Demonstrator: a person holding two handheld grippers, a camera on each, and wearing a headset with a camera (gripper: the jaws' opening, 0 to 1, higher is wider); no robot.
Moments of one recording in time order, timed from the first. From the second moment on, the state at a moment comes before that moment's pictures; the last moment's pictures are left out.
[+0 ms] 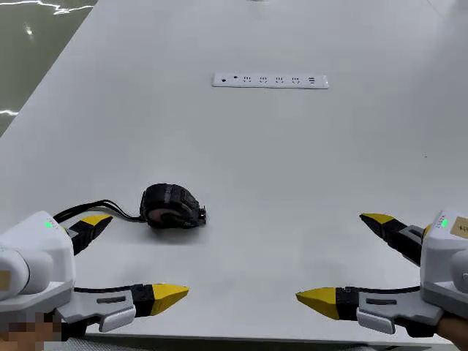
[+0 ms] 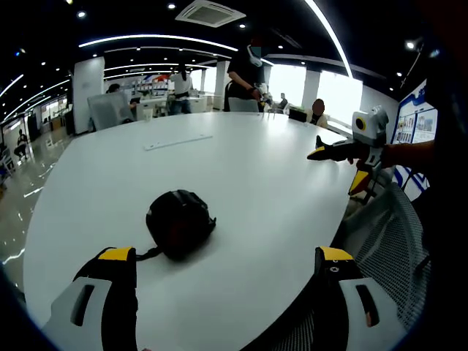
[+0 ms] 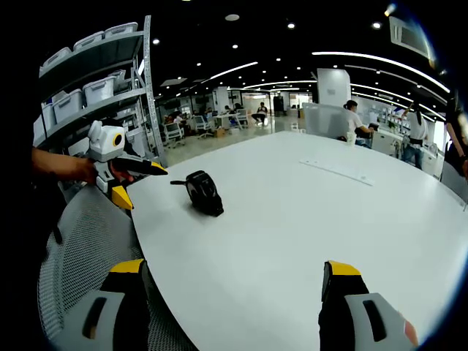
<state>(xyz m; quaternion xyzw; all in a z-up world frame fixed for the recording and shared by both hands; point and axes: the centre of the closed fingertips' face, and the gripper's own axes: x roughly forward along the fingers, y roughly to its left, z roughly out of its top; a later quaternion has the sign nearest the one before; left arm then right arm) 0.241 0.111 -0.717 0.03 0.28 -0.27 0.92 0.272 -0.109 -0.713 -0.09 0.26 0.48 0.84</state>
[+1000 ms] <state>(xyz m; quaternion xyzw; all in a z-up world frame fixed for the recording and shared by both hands) 0.254 0.114 -0.718 0.06 0.29 -0.30 0.91 0.279 -0.105 -0.724 -0.11 0.28 0.50 0.81</state>
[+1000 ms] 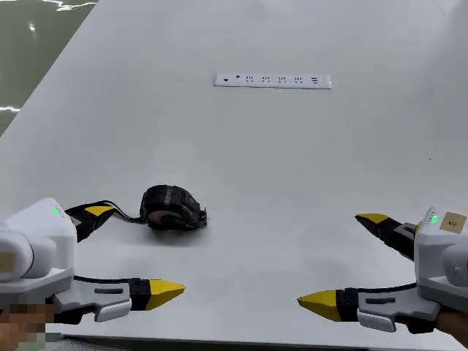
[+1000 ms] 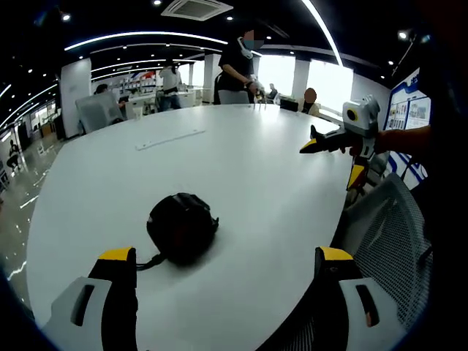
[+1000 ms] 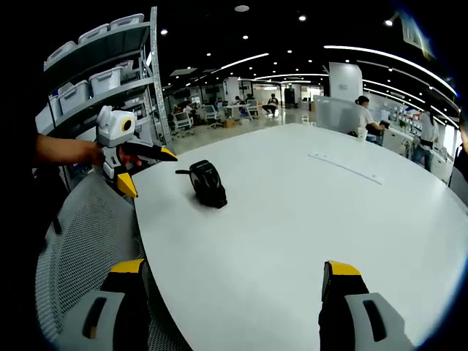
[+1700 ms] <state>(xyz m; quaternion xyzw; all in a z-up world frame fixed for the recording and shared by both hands) 0.275 0.123 -0.722 0.09 0.31 -0.33 0.89 0.294 -0.088 -0.731 -0.13 0.27 0.54 0.78</state>
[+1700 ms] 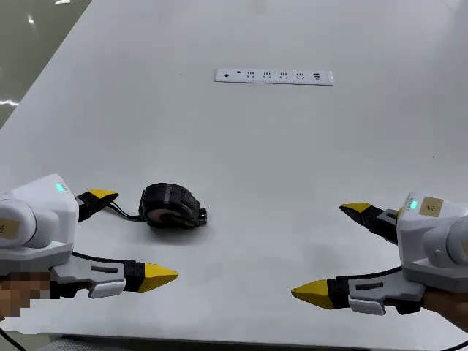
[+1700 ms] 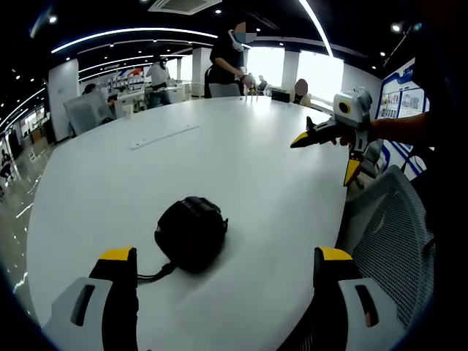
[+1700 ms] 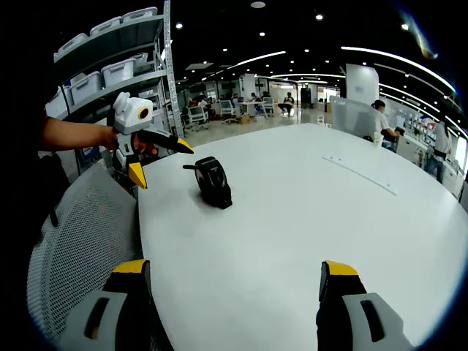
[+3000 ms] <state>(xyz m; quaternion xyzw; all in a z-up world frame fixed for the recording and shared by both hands) 0.306 0.131 -0.738 0.16 0.35 -0.40 0.83 0.323 -0.041 -0.757 -0.19 0.27 0.62 0.71</state>
